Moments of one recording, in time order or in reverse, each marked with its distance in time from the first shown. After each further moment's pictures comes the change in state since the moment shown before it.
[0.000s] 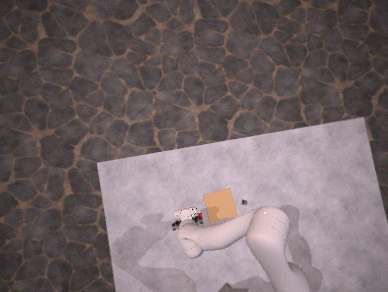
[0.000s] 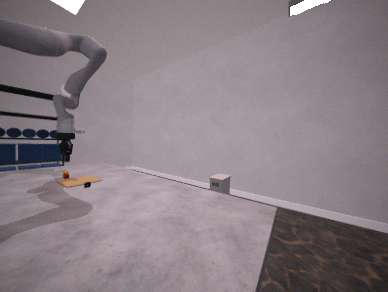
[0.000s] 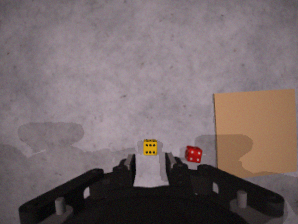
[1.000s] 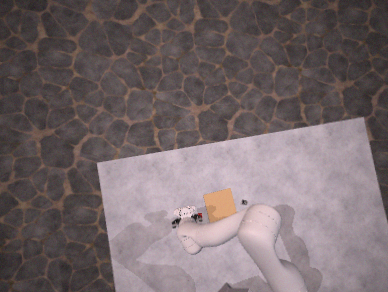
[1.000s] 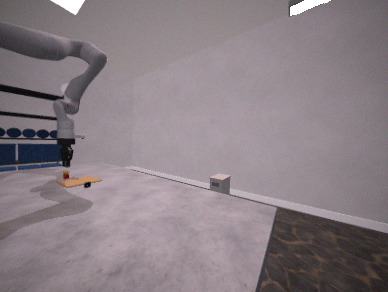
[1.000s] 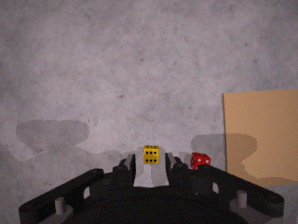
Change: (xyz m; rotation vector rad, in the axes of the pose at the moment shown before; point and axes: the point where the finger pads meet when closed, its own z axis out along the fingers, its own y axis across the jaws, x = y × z) arm 0.002 -0.001 0.030 0.003 0.005 0.002
